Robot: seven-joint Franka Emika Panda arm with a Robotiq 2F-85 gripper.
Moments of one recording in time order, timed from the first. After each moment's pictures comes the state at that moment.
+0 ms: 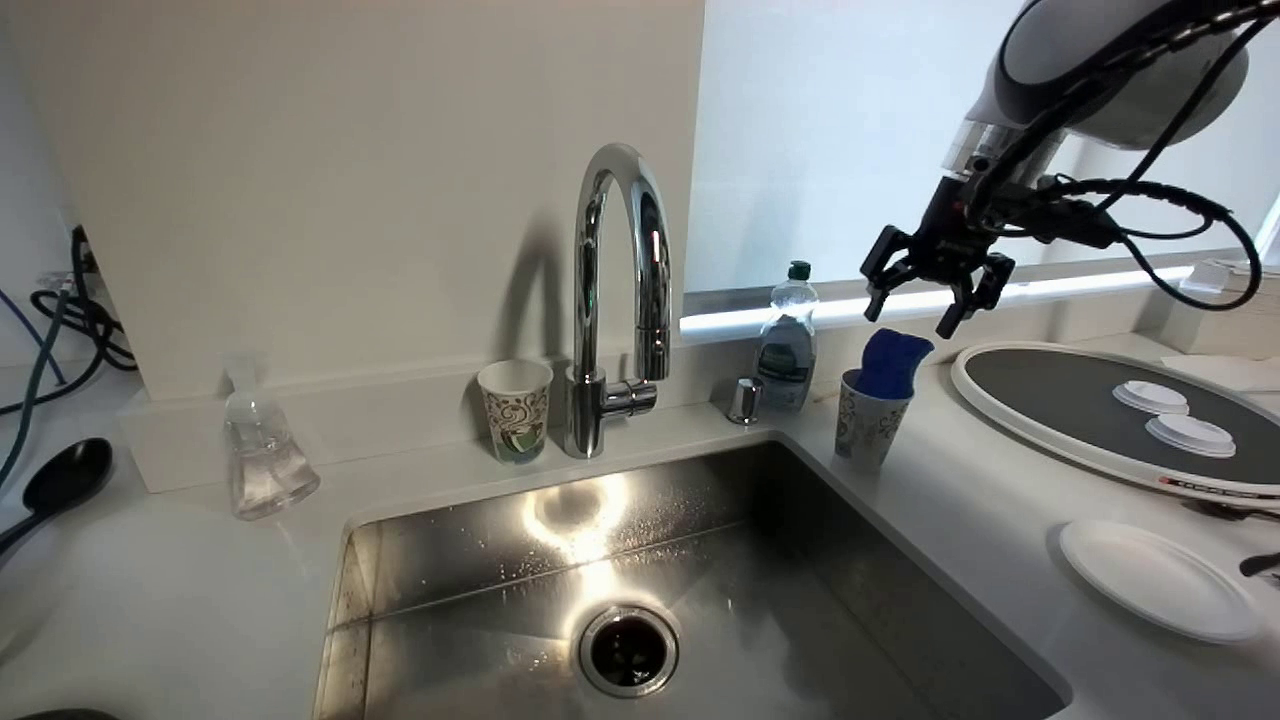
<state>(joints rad) 0.01 -0.14 0.04 -2.21 0.17 2.23 0.31</state>
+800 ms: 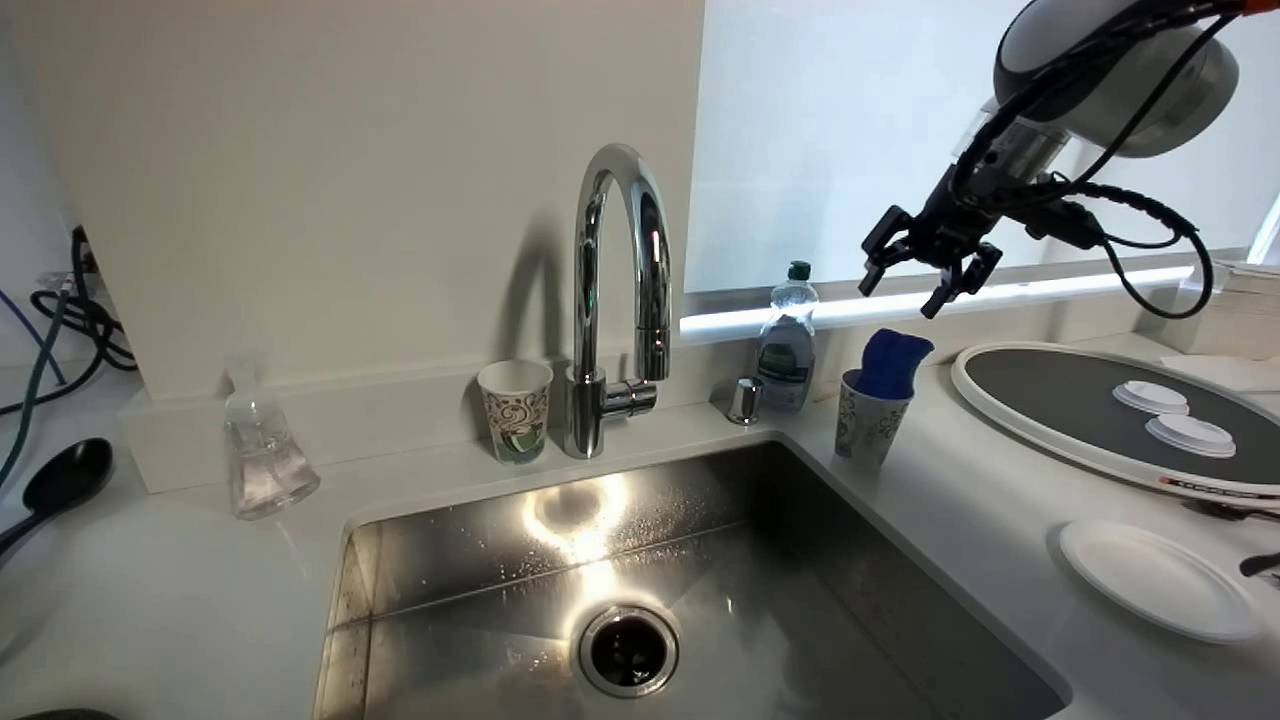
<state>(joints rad) 0.00 -0.09 -0.02 -2.17 0.30 2.33 0.12</state>
